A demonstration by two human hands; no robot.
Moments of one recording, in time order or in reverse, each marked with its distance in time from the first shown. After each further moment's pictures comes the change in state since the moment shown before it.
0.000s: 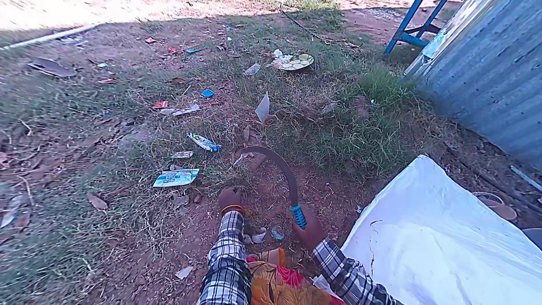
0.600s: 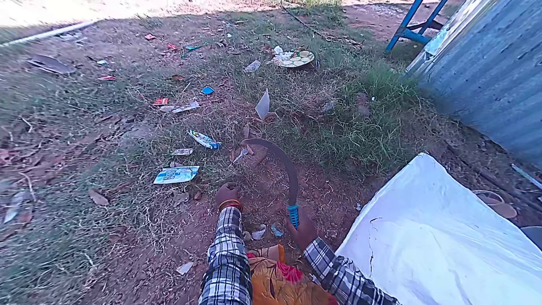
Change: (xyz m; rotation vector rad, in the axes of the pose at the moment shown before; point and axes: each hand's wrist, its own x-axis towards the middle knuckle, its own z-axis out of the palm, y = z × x) left_hand 0.006 -0.009 -0.003 -0.175 0.023 -0.145; right_hand -0.001 0.002 0.026 -0.017 0.023 -0.011
